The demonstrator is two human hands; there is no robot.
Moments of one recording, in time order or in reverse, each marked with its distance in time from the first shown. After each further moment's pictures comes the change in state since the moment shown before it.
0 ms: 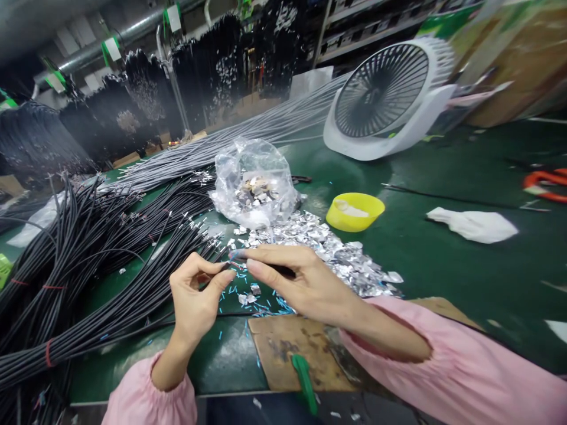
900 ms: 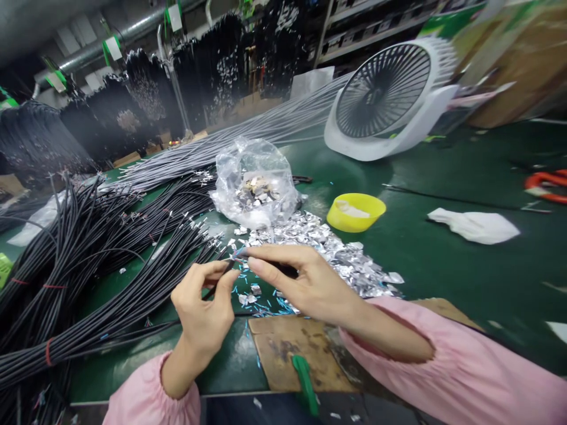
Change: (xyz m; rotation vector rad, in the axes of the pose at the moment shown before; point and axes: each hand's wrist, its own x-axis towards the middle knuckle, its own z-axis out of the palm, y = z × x) left_hand -0.015 -0.008 0.010 0.365 0.186 0.238; right_hand 0.001 -0.003 0.000 0.006 0.054 0.044
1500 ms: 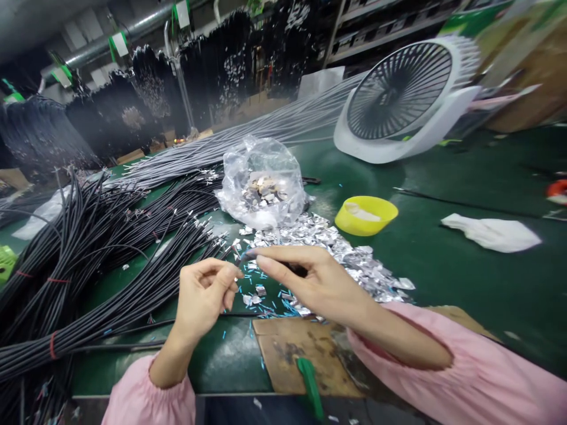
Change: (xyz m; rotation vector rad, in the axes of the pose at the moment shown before) left_hand 0.023 0.016 -0.015 -0.491 -0.418 -0.538; right_hand 0.000 0.005 -0.001 -0.003 0.010 0.043
